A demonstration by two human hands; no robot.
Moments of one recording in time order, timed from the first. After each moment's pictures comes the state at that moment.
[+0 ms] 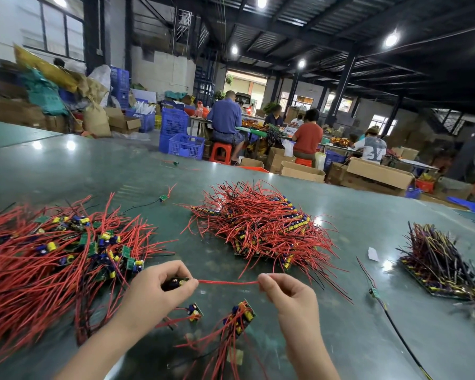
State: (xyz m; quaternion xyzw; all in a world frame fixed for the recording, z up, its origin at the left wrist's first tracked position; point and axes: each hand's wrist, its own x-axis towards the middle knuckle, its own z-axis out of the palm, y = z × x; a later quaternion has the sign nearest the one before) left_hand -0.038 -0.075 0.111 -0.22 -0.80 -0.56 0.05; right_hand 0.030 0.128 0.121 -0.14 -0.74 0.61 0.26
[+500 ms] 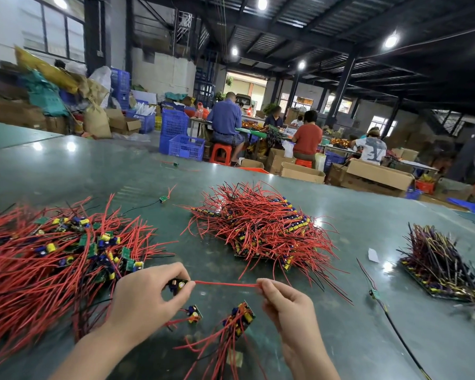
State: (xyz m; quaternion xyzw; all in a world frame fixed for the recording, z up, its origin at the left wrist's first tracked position) left_hand -0.041 -0.083 0.107 -0.29 -0.86 -0.33 0.28; right_hand 0.026 0.129 0.111 -0.19 -0.65 0.72 0.18
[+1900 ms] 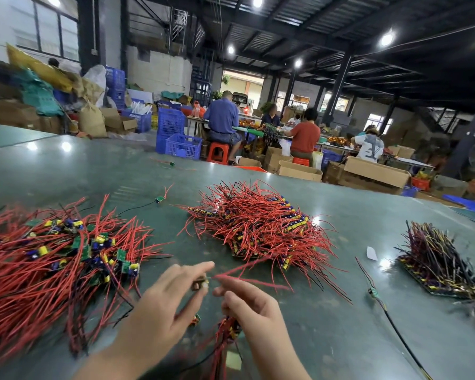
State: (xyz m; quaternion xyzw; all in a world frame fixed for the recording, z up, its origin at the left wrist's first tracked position) left_hand -0.024 -0.064 0.107 -0.40 -0.77 -0.42 0.26; right_hand 0.030 0.090 0.114 -0.03 -0.67 0.74 0.12
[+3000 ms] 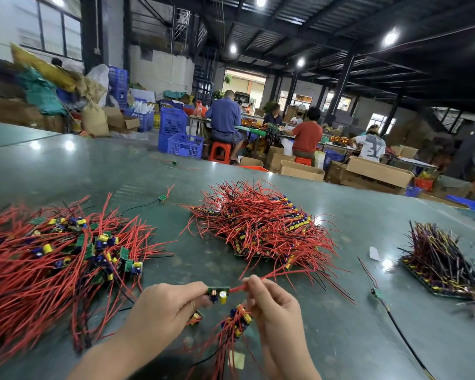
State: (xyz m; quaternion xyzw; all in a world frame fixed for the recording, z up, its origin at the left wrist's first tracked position) left_hand -0.032 -0.072 0.103 -0.42 -0.80 -0.36 0.22; right_hand 0.029 0.099 0.112 -0.08 -0.59 0.78 0.20
